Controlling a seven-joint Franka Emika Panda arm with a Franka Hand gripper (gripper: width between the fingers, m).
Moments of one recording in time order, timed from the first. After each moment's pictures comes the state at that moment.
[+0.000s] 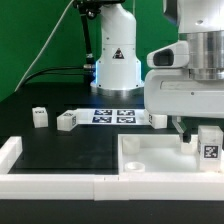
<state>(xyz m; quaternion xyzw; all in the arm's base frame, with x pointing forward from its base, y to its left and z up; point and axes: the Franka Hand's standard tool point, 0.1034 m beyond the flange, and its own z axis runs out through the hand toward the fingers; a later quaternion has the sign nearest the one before) 0.624 0.124 0.067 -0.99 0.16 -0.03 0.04</state>
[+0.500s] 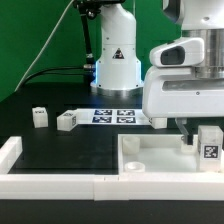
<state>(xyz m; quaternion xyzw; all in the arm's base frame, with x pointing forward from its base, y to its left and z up) 0.628 0.120 0.070 -1.00 0.04 -0.03 0.03</state>
